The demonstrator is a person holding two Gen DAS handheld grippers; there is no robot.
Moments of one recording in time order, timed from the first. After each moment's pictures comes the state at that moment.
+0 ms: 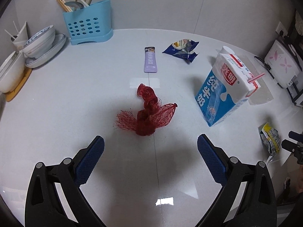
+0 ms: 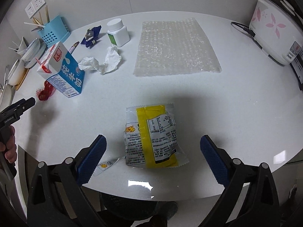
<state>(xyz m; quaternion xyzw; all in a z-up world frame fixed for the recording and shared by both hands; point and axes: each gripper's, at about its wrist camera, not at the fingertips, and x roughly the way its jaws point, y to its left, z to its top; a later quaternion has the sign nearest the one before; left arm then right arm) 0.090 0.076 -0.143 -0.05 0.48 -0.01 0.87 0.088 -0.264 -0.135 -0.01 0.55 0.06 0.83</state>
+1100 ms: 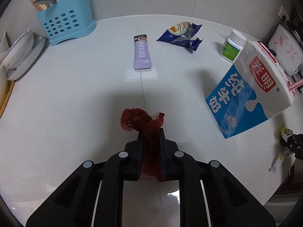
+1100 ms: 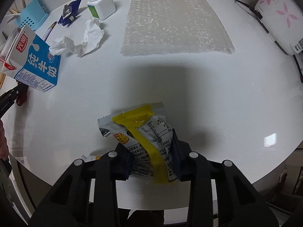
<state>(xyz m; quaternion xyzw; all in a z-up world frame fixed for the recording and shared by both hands) 0.142 0.067 -0.176 -0.01 0.52 -0.03 0.85 0.129 -0.241 -0.170 -0.03 0.63 0.02 0.77</state>
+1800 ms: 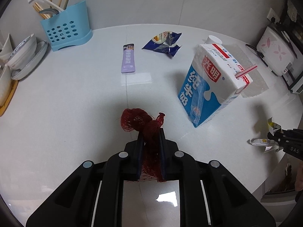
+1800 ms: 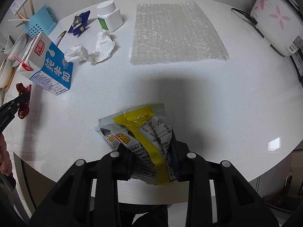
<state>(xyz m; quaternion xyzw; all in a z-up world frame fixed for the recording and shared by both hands) 0.102 0.046 -0.145 -0.02 0.50 -0.04 0.87 0.101 -0.249 -0.149 -0.02 0.60 0.03 0.80</state>
